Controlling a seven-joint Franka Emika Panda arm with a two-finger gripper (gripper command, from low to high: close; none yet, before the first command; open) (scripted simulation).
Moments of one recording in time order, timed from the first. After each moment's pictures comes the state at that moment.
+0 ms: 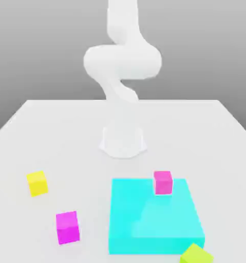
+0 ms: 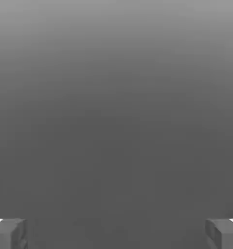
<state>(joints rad) 0.01 -0.73 -0.08 -2.35 0.00 2.35 0.69</state>
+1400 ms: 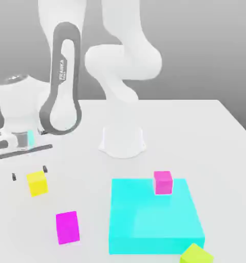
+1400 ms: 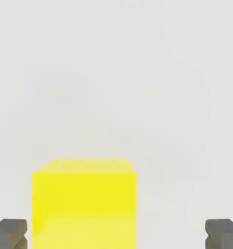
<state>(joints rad) -0.27 0.22 -0.43 -2.79 0.54 2.99 -0.92</state>
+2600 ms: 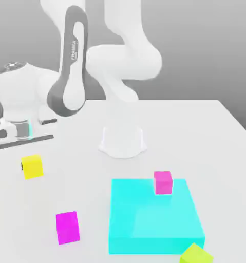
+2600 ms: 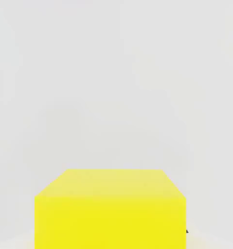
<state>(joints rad) -0.21 0.00 -0.56 -2.78 0.00 2.78 -0.38</state>
